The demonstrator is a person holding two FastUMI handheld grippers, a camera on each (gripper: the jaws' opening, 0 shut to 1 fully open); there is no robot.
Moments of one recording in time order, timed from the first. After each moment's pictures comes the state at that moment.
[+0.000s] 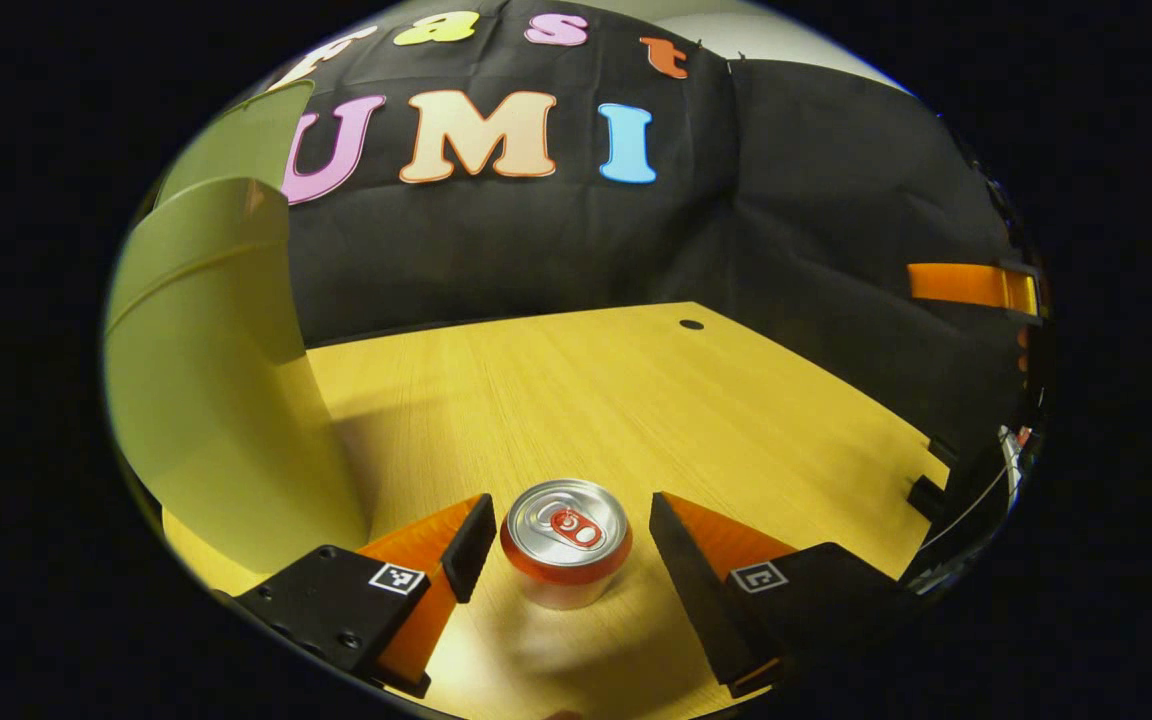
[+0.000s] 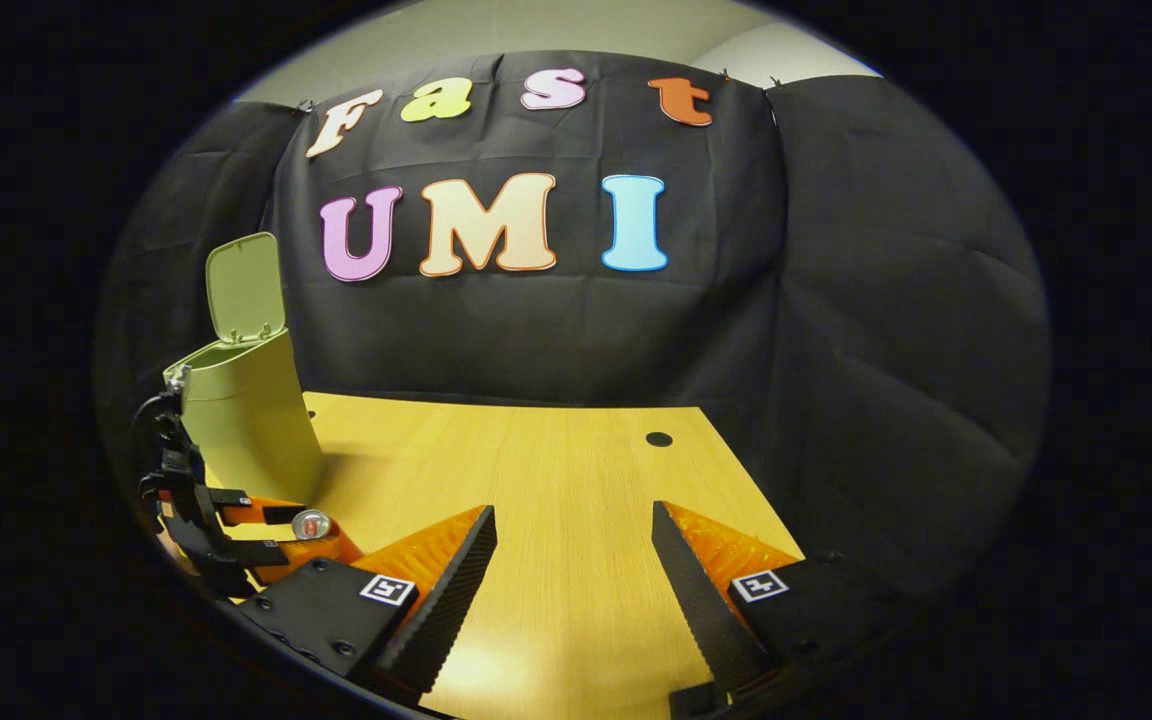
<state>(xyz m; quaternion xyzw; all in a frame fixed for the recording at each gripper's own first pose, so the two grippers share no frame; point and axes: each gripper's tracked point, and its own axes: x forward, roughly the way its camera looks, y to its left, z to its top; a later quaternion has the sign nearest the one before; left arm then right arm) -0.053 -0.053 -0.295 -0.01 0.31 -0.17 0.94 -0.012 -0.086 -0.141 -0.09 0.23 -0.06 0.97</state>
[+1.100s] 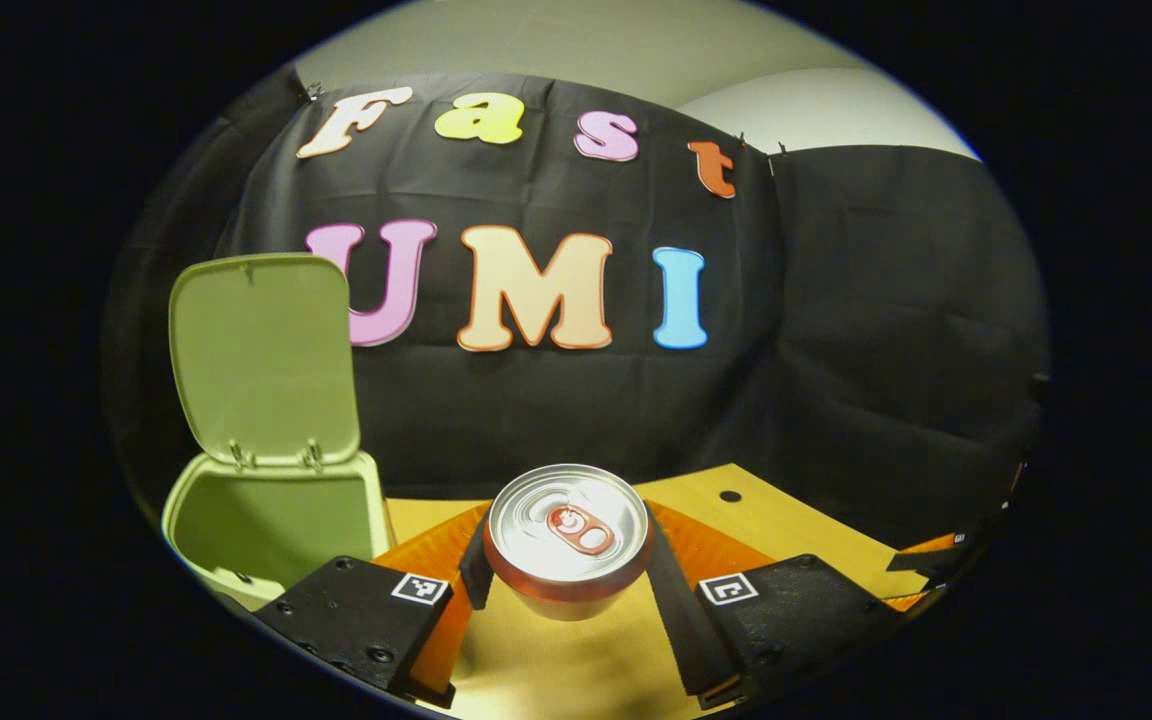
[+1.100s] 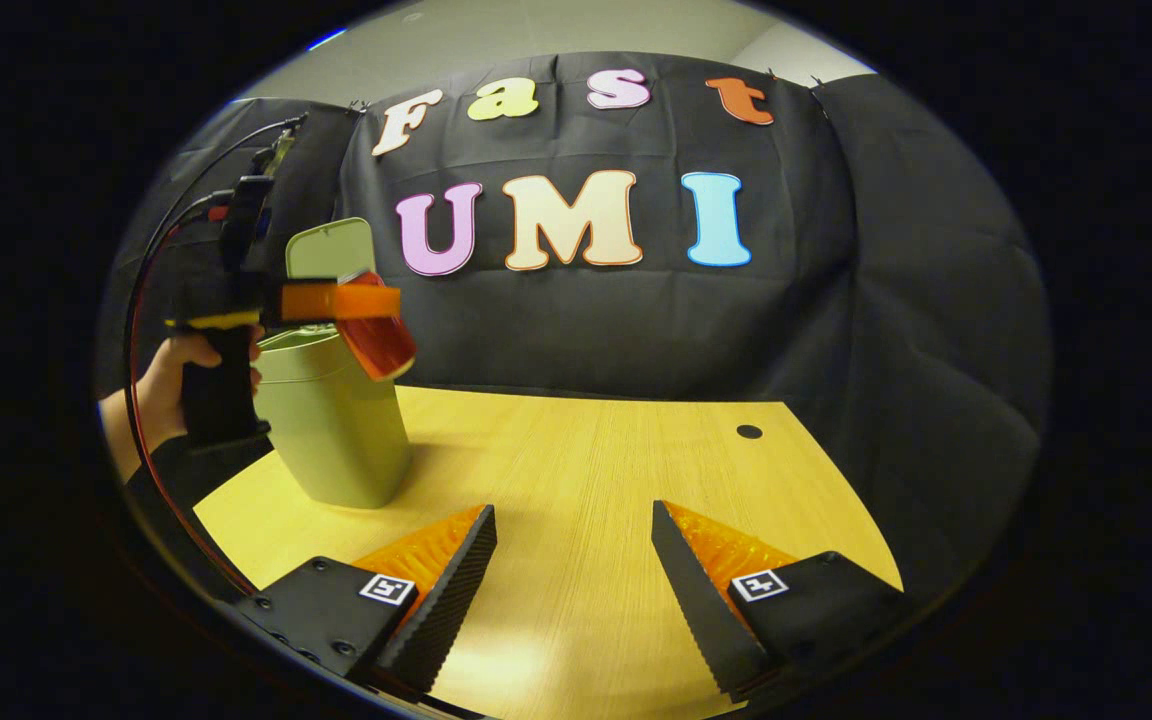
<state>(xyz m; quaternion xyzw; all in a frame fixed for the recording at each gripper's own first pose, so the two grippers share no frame) 0.060 0.022 -0.051 -0.03 0.10 -0.10 0.99 -0.018 0.004 -0.185 -0.07 0.23 0.04 0.97</state>
